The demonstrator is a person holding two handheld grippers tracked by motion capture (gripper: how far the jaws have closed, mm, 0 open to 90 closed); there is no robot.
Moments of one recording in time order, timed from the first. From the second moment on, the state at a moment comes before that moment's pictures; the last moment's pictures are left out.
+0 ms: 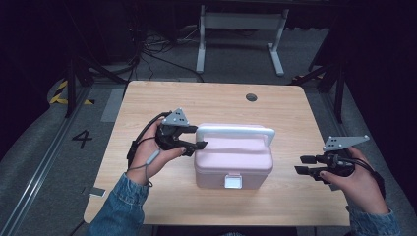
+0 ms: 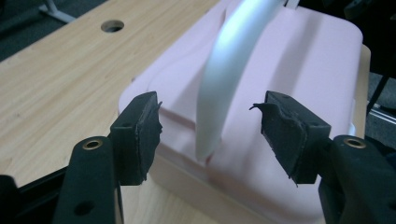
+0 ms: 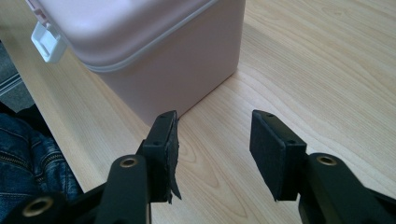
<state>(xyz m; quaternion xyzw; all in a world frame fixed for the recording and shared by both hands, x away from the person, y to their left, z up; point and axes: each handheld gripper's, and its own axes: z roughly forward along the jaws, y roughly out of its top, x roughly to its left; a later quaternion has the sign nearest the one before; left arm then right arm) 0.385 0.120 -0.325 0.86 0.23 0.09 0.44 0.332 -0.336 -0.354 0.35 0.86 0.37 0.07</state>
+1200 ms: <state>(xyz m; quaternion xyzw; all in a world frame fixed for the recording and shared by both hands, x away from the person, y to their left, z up) 0.394 0.100 -0.312 0.87 0.17 0.10 0.46 0.331 -0.334 -0.352 0.33 0.85 0.41 0.05</state>
